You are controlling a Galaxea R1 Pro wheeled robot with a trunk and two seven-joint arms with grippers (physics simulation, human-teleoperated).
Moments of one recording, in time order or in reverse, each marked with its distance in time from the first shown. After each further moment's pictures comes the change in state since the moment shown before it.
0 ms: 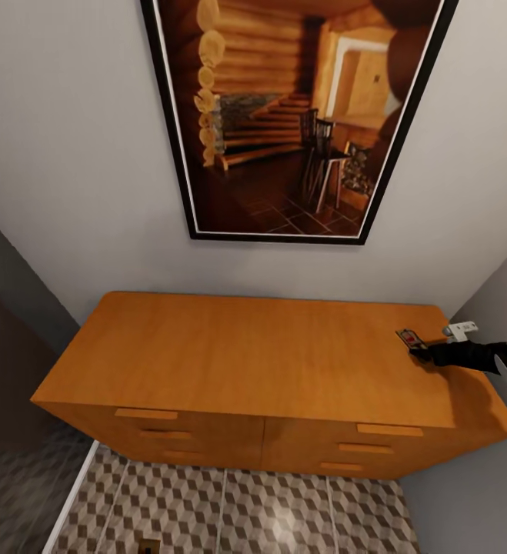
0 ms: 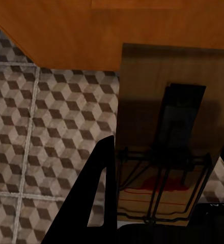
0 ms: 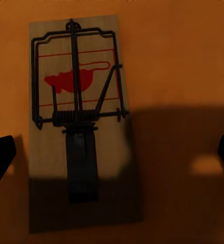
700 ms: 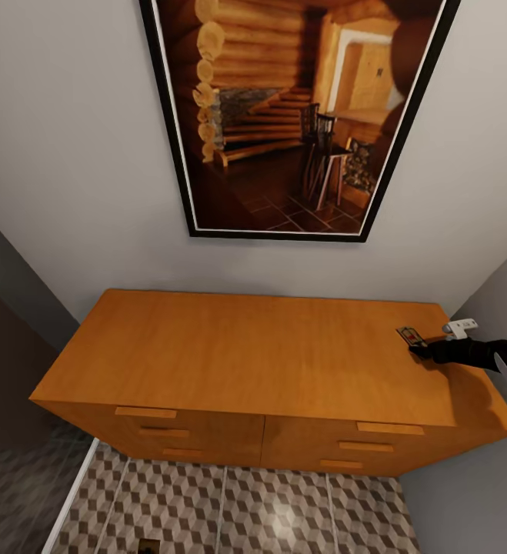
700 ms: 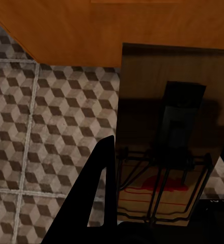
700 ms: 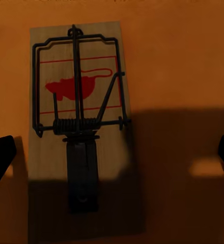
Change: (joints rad) left arm 0.000 0.000 0.000 0.000 0.000 0.000 0.000; right arm 0.000 0.000 0.000 -0.020 0.002 -0.002 -0.002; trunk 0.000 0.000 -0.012
